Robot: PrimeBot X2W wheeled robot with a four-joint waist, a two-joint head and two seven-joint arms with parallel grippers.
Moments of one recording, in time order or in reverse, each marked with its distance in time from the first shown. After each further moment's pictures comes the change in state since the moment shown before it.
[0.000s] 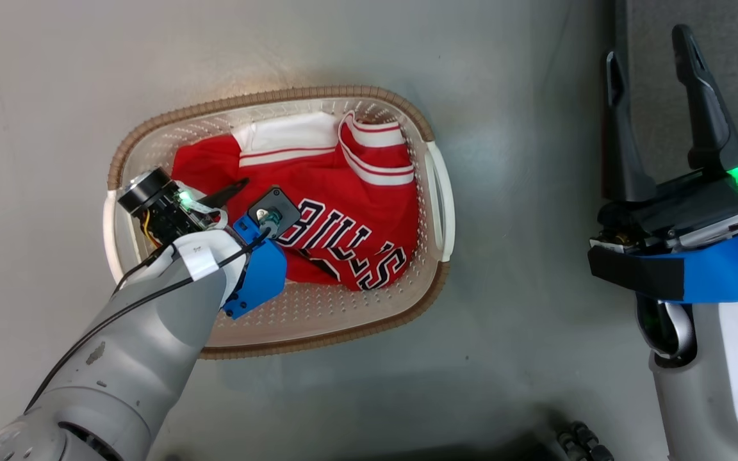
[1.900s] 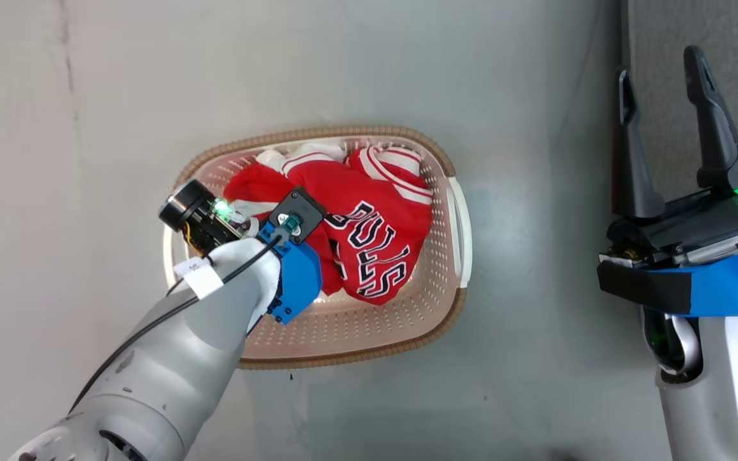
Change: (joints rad) left arm 0.007 -0.065 -0.070 -0.003 -0.246 0.000 -0.125; right arm 0.048 -0.003 -0.028 -0.019 0.000 0.000 0.000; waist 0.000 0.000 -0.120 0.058
